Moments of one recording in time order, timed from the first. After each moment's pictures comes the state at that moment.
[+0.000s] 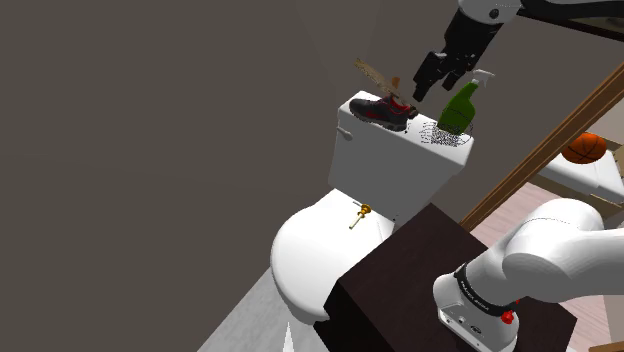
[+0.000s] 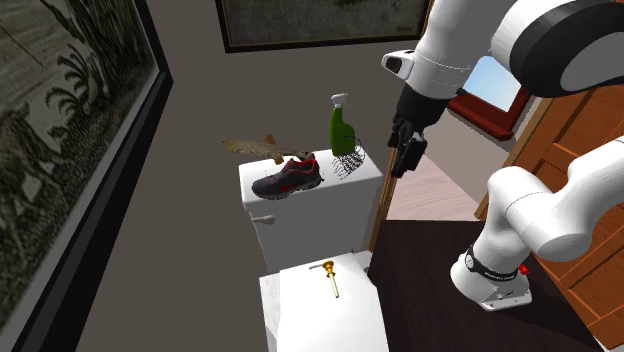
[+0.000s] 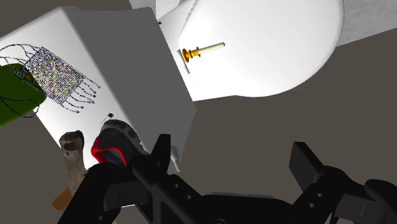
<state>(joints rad) -0.01 -0.74 0.06 -2.27 -0.08 1.66 0.16</state>
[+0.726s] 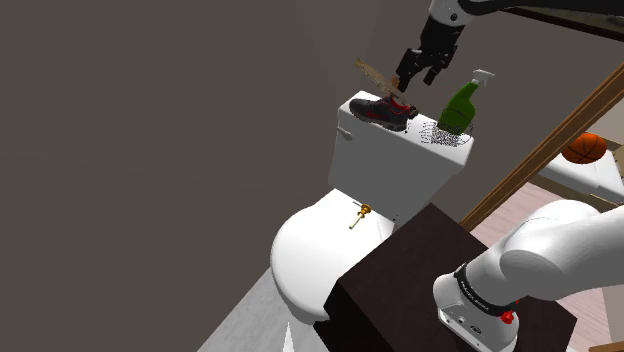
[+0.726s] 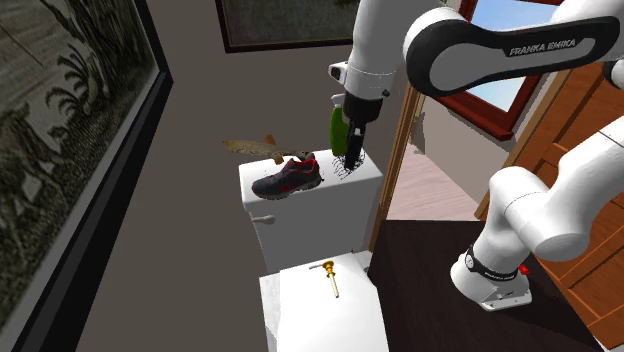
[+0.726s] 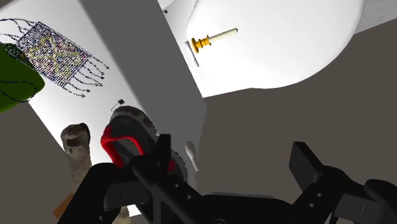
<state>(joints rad) -0.06 -0.46 -0.06 -2.16 -0.10 1.79 0.06</state>
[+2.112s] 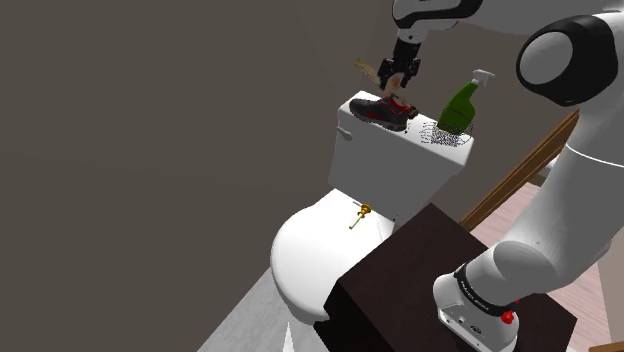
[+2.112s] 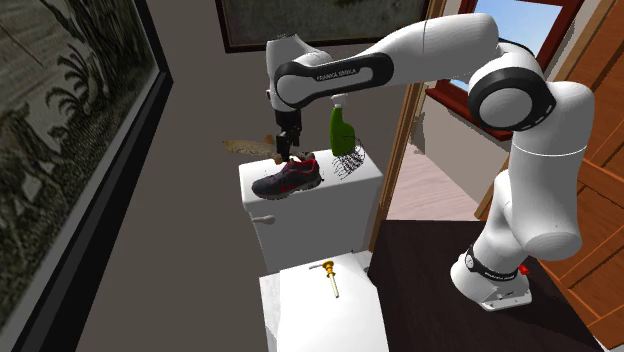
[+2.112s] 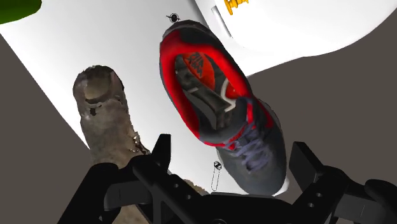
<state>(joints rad) -0.21 0.31 -0.25 -1.57 0.08 1.85 -0.19</state>
